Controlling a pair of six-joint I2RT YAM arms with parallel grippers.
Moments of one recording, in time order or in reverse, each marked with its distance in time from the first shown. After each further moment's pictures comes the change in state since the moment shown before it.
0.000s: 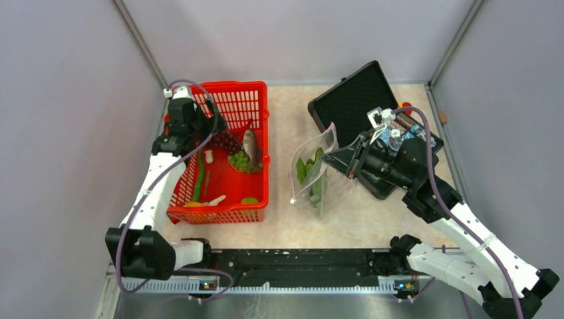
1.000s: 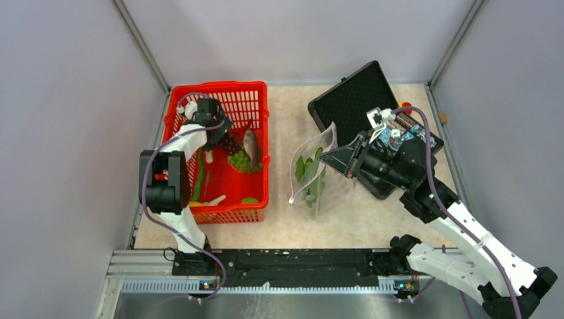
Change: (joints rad) left arm 0.030 0.565 0.092 0.137 -0.172 -0.423; right arm 0.000 0.003 -0.033 0.082 -0.017 0.047
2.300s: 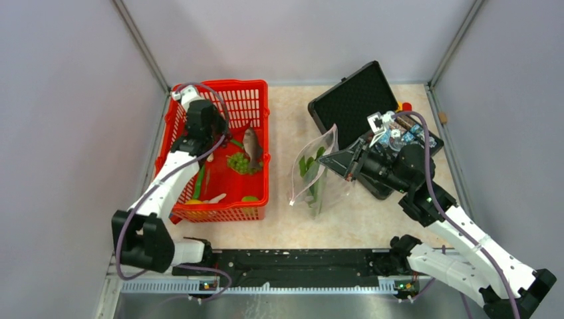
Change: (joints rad) left arm -0.145 -0.433 -0.179 0.135 -0.120 0.291; right arm 0.000 -0.027 -0.061 0.042 0.010 0.034
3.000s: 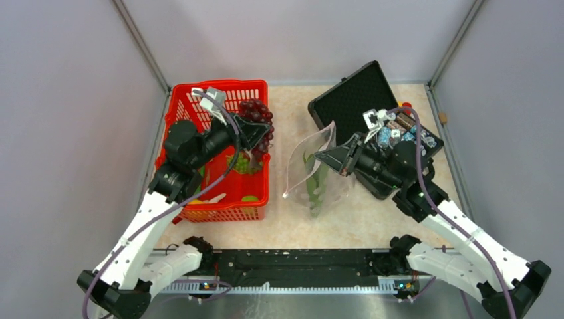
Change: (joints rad) left arm -0.246 -0.417 -0.002 0.093 0.696 0.166; right arm -0.001 0.073 0.004 0.034 0.054 0.033
